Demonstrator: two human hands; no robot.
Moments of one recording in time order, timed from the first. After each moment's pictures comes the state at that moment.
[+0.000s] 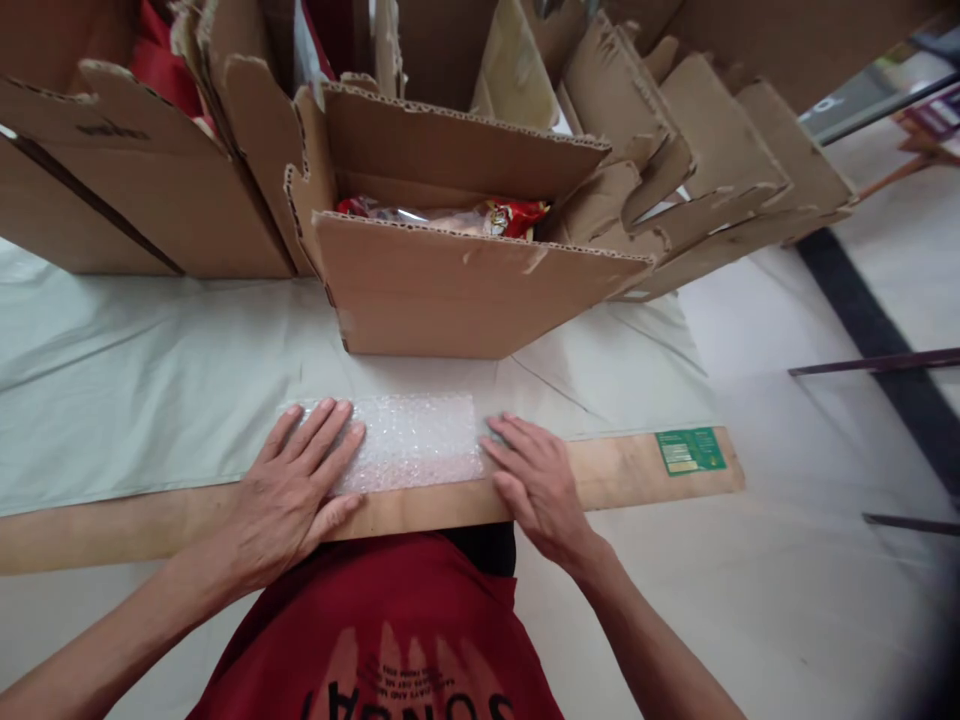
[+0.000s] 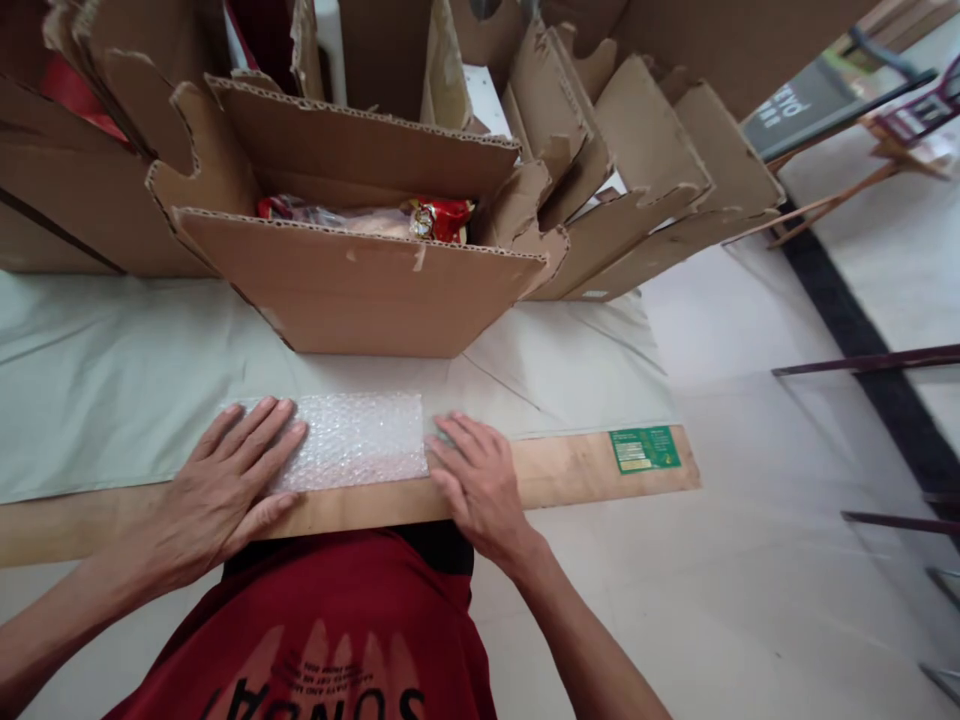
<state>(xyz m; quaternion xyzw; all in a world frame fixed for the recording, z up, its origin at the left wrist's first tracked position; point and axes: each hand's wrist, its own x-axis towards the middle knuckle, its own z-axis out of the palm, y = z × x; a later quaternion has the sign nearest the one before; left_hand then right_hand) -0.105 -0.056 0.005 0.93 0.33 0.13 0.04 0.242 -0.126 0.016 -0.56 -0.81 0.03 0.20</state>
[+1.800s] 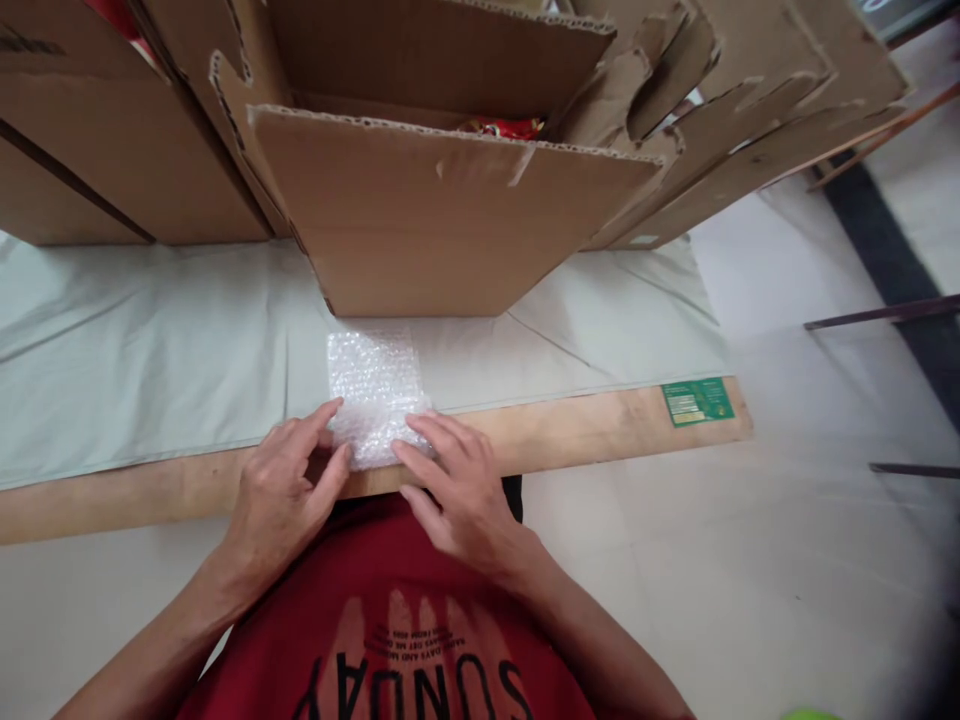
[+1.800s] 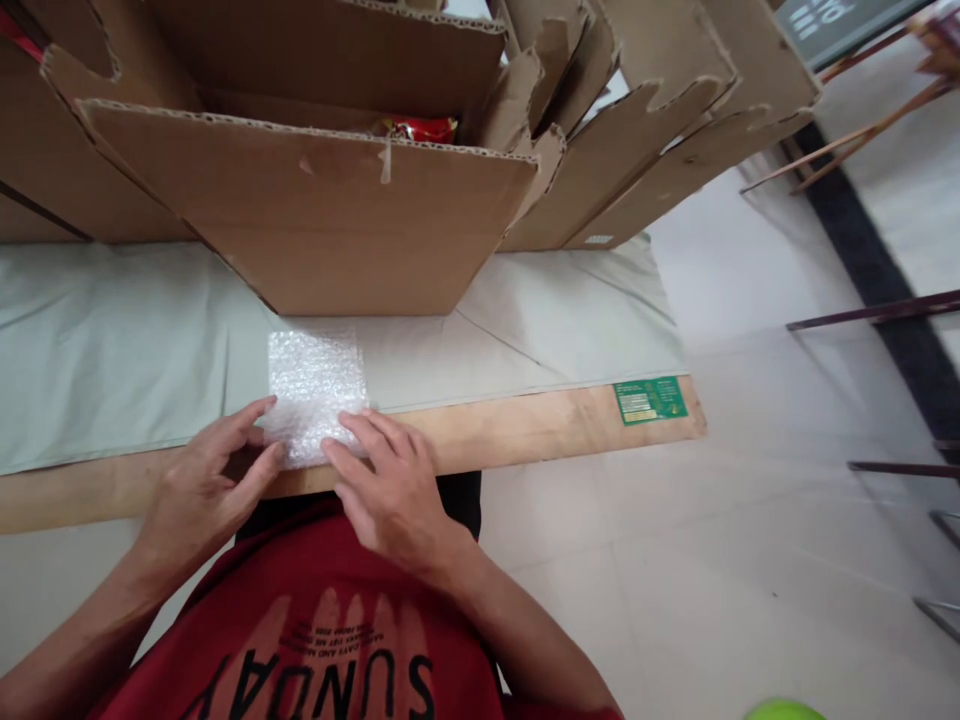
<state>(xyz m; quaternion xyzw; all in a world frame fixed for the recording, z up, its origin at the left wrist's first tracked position) -0.085 -0.084 0.021 0.83 0.46 0.28 0.16 0.143 -0.151 0.020 -0.55 -0.77 0.16 0.29</state>
